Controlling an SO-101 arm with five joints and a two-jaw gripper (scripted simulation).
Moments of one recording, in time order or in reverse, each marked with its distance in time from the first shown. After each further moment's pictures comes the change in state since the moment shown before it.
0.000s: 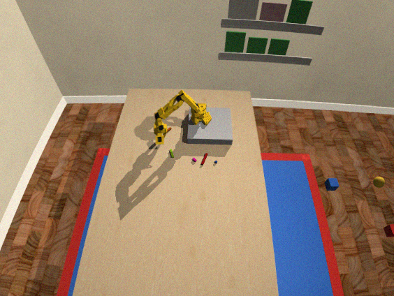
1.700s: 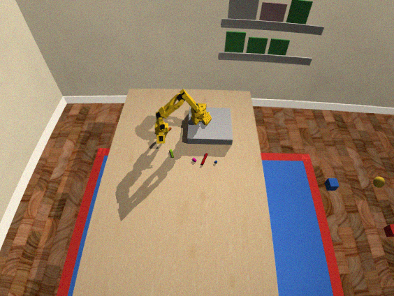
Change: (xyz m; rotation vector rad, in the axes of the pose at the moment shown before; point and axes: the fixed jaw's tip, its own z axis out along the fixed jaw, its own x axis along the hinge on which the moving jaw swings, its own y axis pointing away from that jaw) arm 0.003 0.007 -0.003 -0.007 0.002 0.000
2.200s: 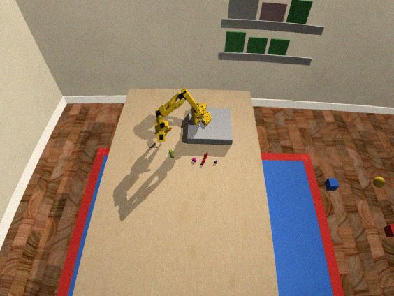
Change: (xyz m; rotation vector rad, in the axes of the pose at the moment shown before) arm 0.001 0.003 -0.012 -0.014 0.005 0.000
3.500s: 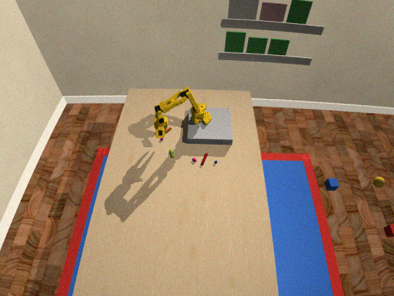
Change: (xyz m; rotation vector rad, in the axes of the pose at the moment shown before) arm 0.000 0.000 -0.031 -0.003 0.001 0.000
